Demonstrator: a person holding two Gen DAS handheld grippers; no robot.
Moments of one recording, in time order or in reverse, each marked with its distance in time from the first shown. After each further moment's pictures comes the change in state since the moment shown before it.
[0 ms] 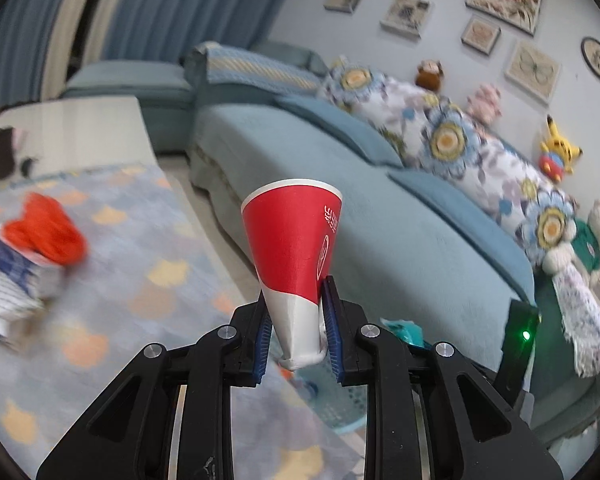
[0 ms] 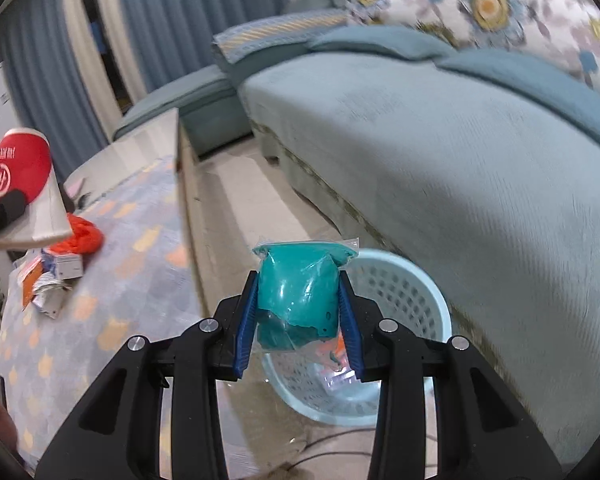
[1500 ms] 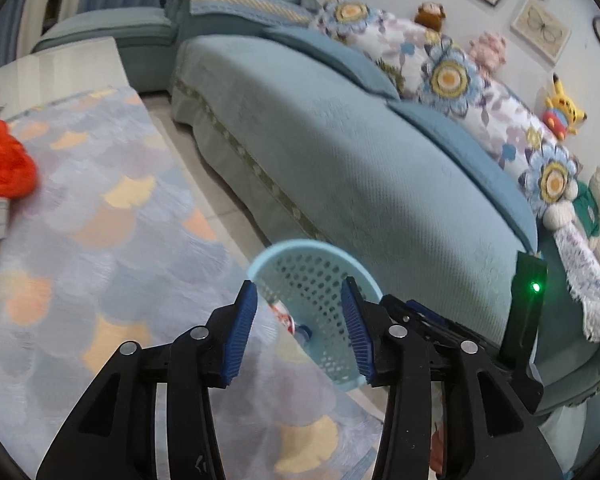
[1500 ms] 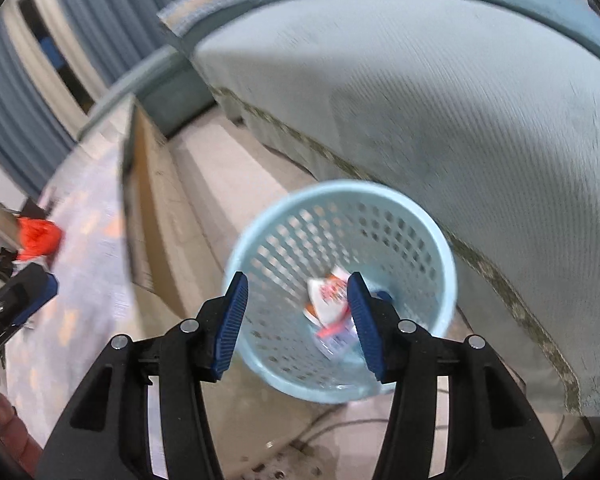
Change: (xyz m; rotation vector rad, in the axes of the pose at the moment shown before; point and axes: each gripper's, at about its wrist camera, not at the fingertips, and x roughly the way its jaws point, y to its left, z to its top) left arm 0.044 0.025 -0.036 -0.008 0.179 -0.038; right arm 0.036 -0.018 -0.024 0.111 0.065 0.028
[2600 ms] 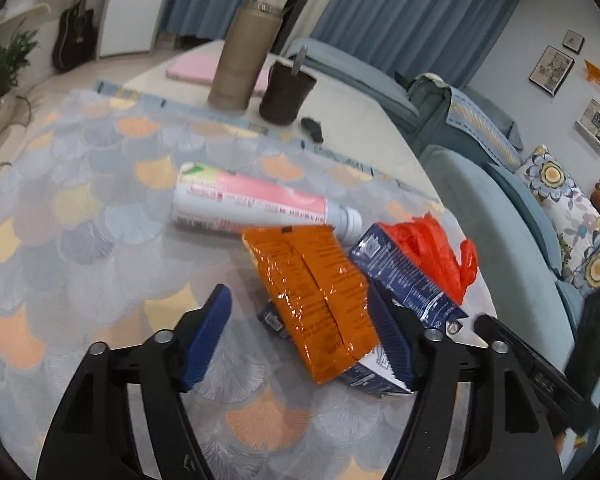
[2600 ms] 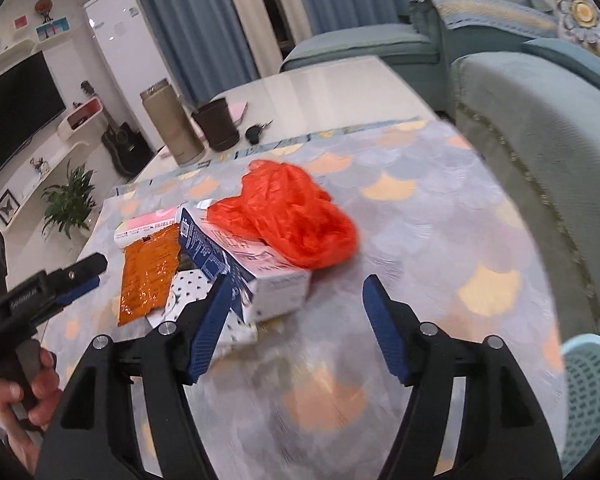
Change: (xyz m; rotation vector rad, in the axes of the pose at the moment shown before) left arm -0.189 0.293 -0.006 -0.499 -0.250 0.455; right arm 0.097 0.352 -0.004 -0.501 0.132 0.427
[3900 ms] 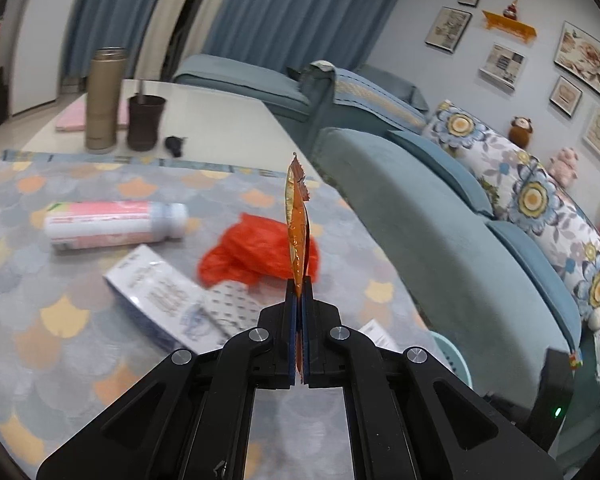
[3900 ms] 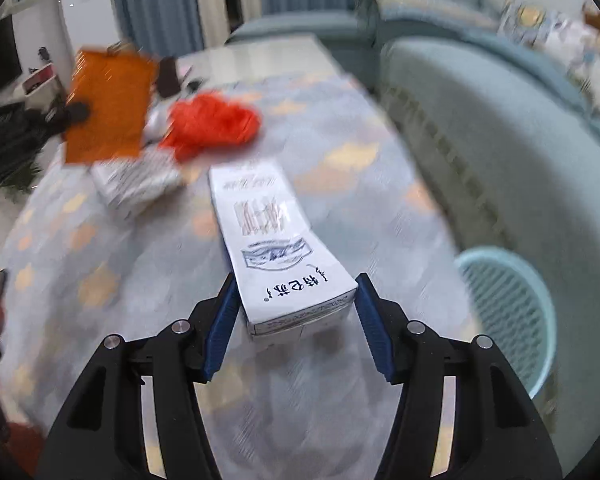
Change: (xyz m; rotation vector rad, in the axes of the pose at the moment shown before) left arm -0.035 -0.114 -0.044 0.266 -0.035 -0.241; right arm -0.102 -0.030 -0.122 -0.014 0.060 -0.261
